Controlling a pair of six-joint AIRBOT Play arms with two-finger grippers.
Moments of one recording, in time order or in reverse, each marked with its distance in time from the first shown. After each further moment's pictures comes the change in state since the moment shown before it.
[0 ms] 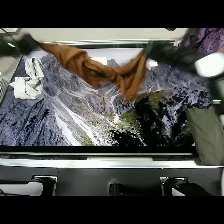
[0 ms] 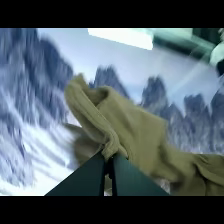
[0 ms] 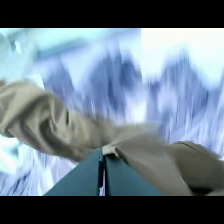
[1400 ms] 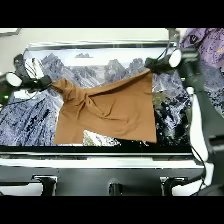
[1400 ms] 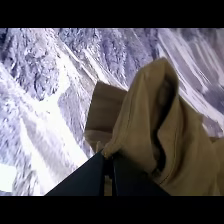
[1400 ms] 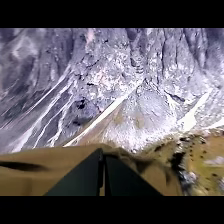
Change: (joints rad) left arm -0.054 -0.009 -0.581 0.402 0.234 -0.220; right arm -0.020 -0.505 0.262 -0.499 0.214 0.317
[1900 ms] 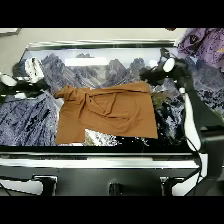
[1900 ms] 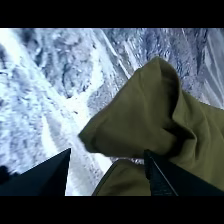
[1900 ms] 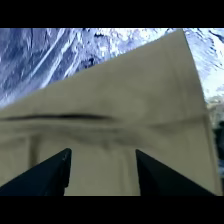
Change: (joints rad) left arm 0.153 -0.090 0.069 -0.146 -0.123 0.093; right arm -0.047 -0.096 0.003 0.215 0.103 -0.070
